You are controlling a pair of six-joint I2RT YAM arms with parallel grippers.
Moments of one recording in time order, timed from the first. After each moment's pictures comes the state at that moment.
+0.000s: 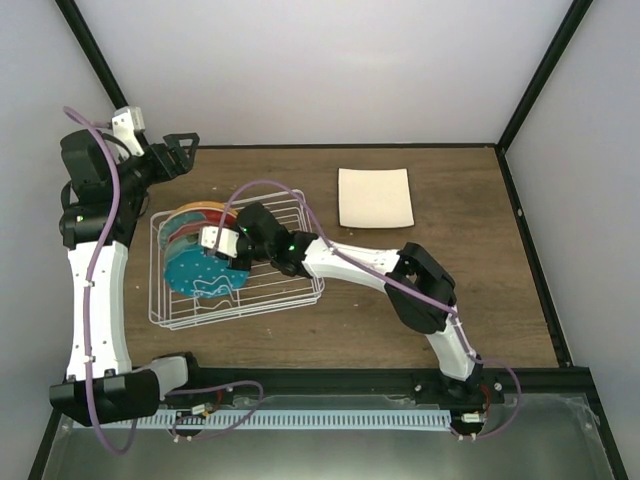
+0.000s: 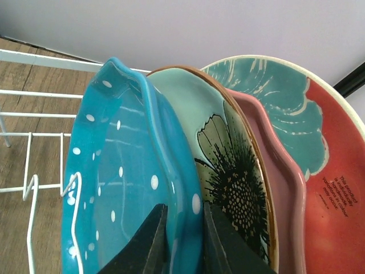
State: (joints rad) left arm 0.16 1.18 1.47 -0.56 0.55 -0.38; right arm 1.07 2.08 1.65 0.02 -0.21 -0.57
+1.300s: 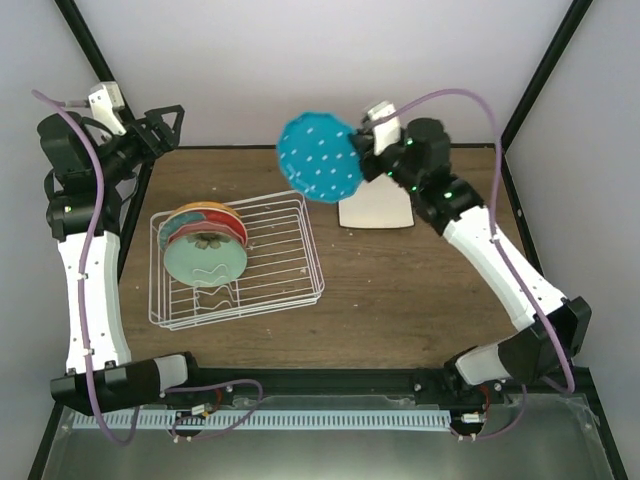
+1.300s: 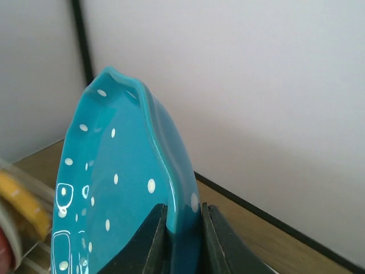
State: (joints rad) left arm 0.20 1.23 1.60 -0.49 0.58 -0.46; right arm 0.54 1.41 1.46 -0.22 -0.16 -0.17
